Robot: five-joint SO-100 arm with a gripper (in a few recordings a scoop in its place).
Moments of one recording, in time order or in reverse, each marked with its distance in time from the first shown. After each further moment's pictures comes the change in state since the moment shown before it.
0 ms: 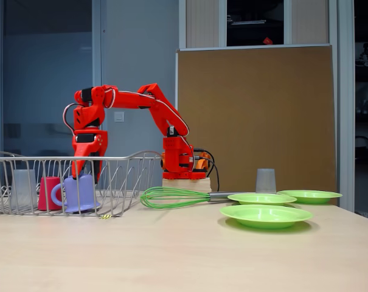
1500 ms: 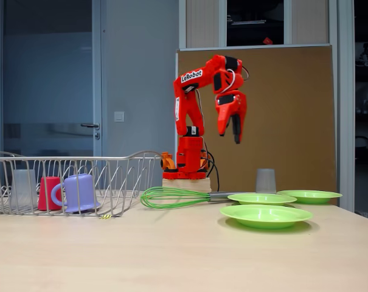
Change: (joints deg) arm -78.3 58.6 52.6 -2.8 108.6
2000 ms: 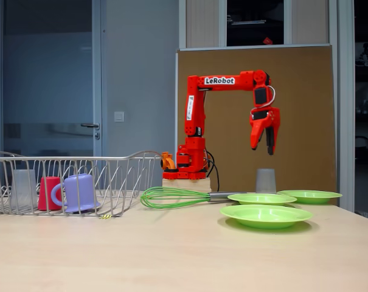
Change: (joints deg) arm -25.5 -15.9 -8.4 -5.2 31.3
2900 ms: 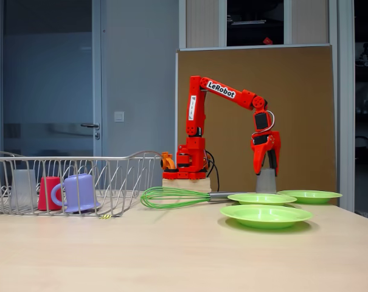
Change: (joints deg) arm -3.3 -0.7 20.7 -25.8 3.2
